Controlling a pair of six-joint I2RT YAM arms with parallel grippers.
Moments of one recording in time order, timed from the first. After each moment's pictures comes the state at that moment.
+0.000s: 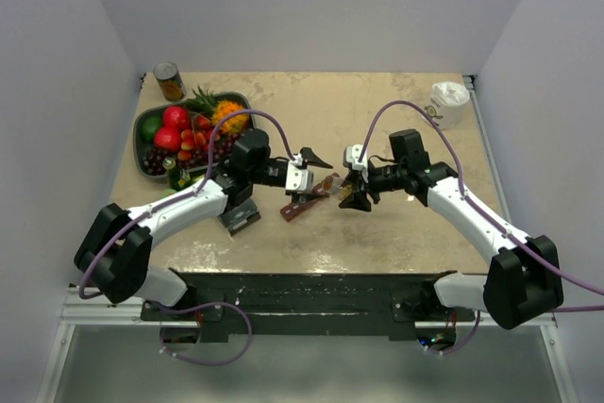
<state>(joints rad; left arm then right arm) -0.66 1.43 0.88 0.30 0.92 0.65 0.36 1.27 0.87 -0.45 -0.90 -0.74</state>
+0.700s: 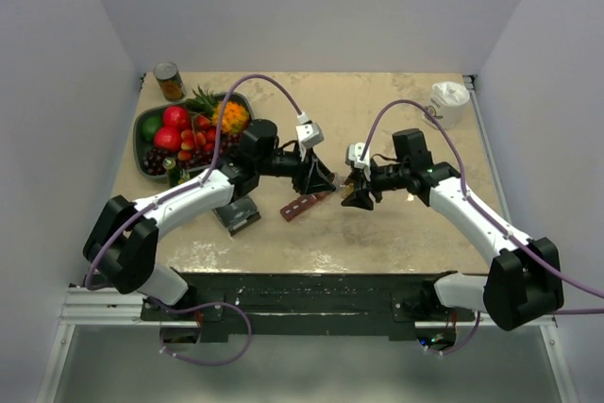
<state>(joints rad) -0.67 1.49 0.98 0.19 0.79 0.02 0.35 1.26 0.87 -0.44 -0.89 -0.73</state>
